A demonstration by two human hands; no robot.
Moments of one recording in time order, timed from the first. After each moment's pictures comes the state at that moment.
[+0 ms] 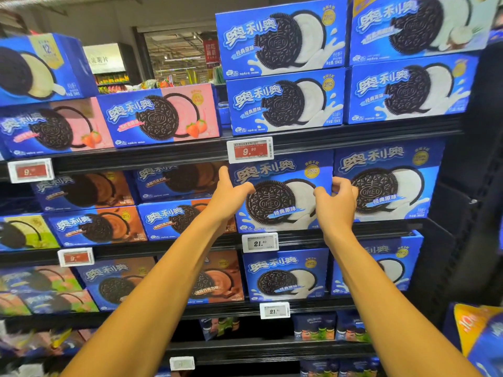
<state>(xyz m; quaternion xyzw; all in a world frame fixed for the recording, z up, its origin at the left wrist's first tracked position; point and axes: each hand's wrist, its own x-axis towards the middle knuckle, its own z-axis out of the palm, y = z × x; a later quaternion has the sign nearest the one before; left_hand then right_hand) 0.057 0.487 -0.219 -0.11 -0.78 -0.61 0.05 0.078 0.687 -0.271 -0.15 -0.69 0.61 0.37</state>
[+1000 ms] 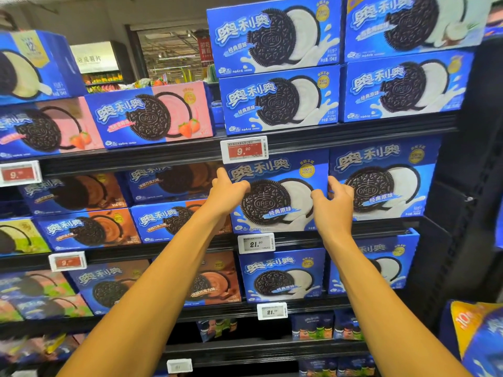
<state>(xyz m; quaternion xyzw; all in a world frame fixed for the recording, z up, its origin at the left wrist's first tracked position) 0.039 0.495 -0.216 -0.05 -0.84 -0.54 0.05 0.091 0.687 -0.273 -0.11 -0.71 0.61 0.34</state>
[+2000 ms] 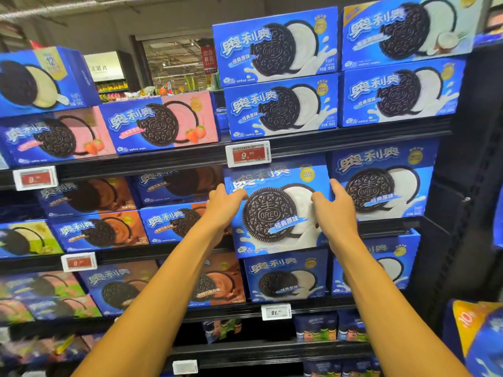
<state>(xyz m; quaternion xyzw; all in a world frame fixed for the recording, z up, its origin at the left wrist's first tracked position) 0.062 0.480 -0.228 -0.03 -0.84 -0.54 0.04 0.113 0.685 -0.262 -0.12 -0.74 0.60 0.27</state>
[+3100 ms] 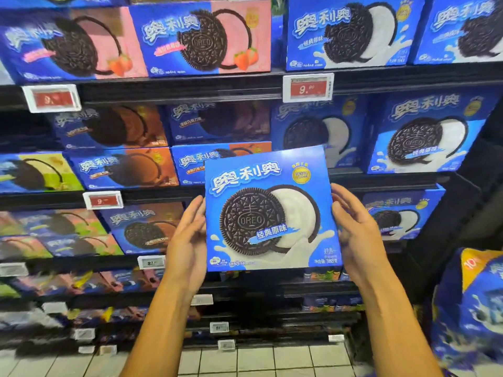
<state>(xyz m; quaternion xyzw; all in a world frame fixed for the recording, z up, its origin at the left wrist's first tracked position) 0.147 0.331 -0.354 -0.03 -0.41 -0.91 -0.02 0.190 0.597 -0.346 -0.04 -0.55 0.81 0.18</state>
